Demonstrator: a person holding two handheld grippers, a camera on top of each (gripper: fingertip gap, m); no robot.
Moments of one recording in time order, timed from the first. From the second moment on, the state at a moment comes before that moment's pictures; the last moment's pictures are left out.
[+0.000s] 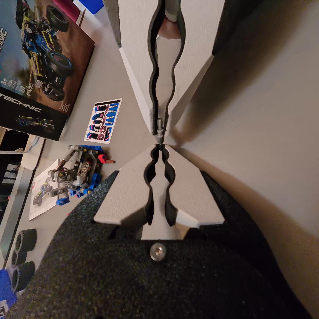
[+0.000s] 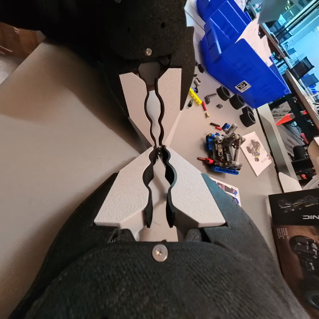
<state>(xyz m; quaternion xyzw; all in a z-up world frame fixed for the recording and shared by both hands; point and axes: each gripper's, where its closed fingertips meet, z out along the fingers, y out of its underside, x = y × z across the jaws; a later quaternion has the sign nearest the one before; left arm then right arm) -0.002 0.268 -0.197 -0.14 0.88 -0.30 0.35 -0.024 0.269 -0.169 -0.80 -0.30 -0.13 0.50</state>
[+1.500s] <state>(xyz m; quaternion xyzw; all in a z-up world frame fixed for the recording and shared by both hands) -0.013 0.251 -0.202 -0.28 0.87 -0.37 0.17 -0.022 0.259 -0.185 -0.89 -0.29 0.08 0.34</state>
